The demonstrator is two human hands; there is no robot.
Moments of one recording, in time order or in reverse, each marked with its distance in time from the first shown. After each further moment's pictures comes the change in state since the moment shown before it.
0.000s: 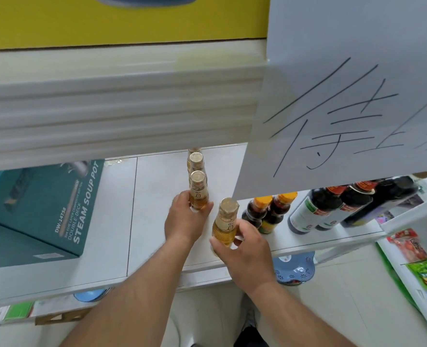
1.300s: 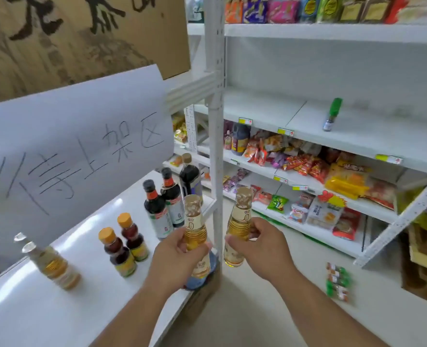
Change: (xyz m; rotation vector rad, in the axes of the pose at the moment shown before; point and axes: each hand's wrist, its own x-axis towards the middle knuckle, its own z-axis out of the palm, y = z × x) left_hand -0.232 0.152 0.023 -0.241 -0.856 0.530; right_hand -0.204 0.024 -0.222 0.174 0.739 0.328
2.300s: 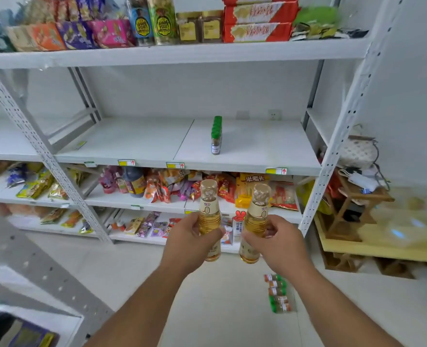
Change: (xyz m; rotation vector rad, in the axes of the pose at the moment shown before) left_hand 0.229 0.172 0.351 0.148 -0.430 0.233; right_hand 0.183 0.099 -0.312 -0.035 0.484 0.186
